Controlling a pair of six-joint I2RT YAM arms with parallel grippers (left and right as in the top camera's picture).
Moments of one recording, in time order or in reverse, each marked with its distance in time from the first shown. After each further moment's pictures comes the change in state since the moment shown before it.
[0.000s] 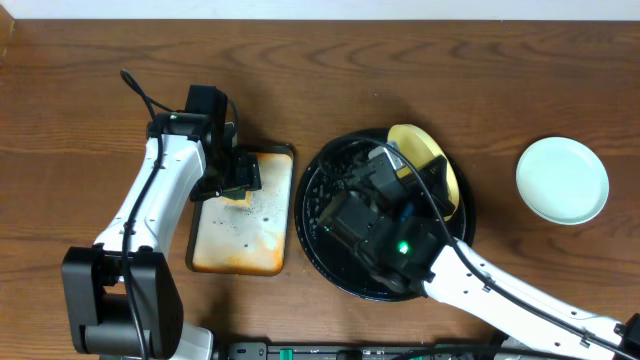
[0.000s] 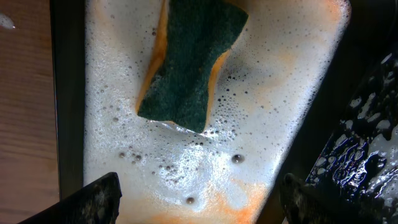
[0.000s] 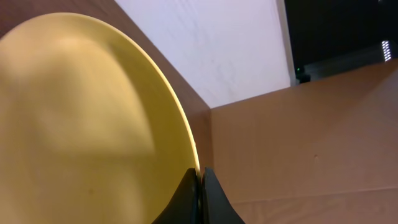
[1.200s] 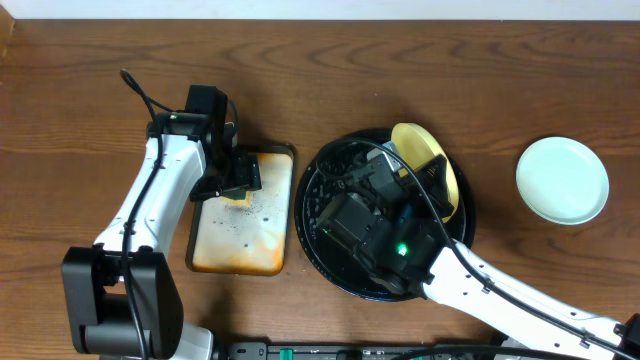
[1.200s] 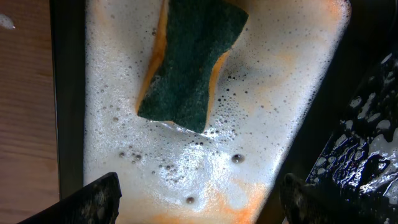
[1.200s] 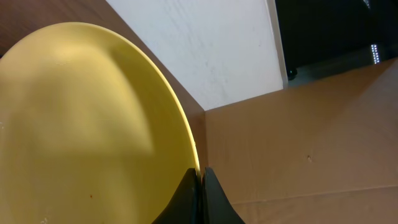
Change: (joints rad) left arm 0.000 0.000 0.000 0.000 0.000 0.000; right arm 0.008 0.000 0.000 0.005 0.028 -0.011
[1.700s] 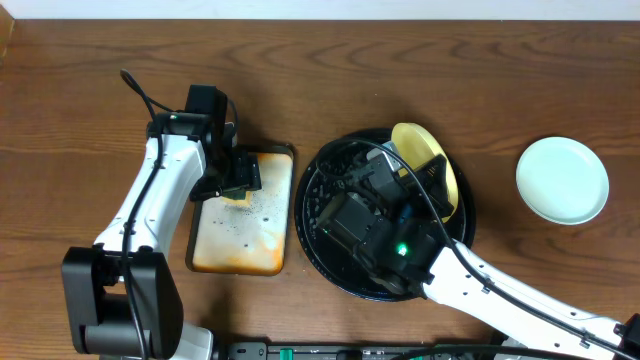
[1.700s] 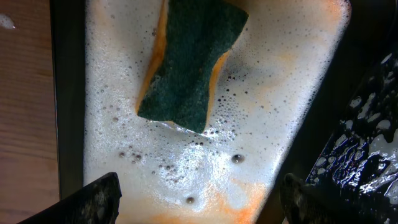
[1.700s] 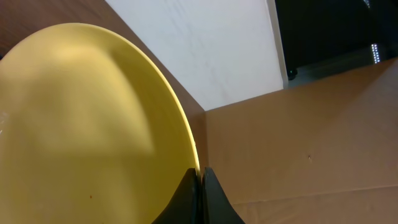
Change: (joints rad) left arm 0.000 0.000 0.000 0.000 0.000 0.000; right arm 0.000 0.000 0.000 0.004 0.000 0.000
